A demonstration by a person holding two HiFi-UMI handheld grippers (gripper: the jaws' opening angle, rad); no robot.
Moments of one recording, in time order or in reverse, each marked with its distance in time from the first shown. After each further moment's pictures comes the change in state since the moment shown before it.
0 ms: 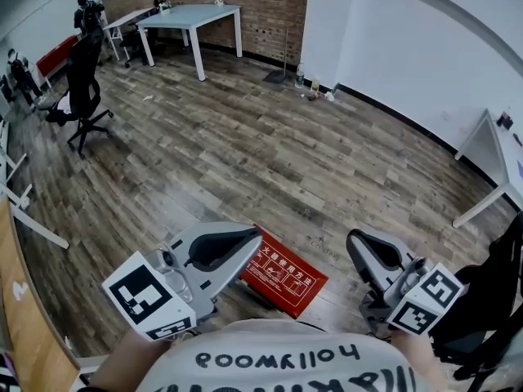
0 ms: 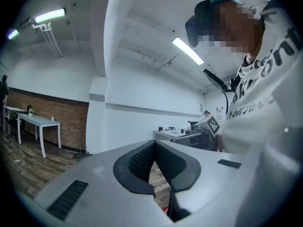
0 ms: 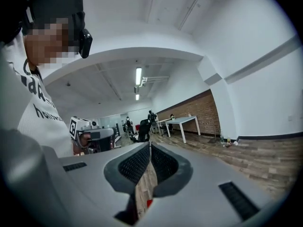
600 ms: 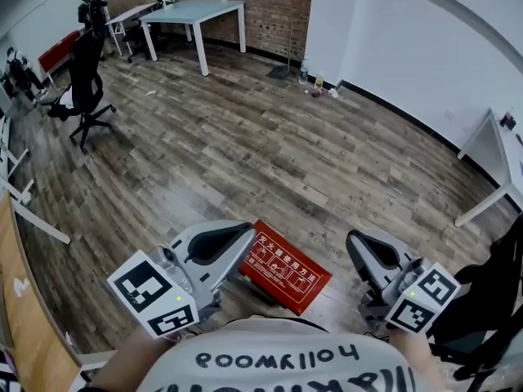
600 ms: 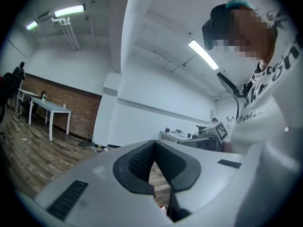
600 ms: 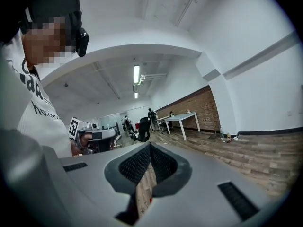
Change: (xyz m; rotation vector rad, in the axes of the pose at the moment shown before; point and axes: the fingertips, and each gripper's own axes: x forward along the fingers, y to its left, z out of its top) left arm -0.015 0.021 -0.023 -0.157 0.001 0.098; right arm 0.009 0.002 -0.017 0.031 0.026 -0.004
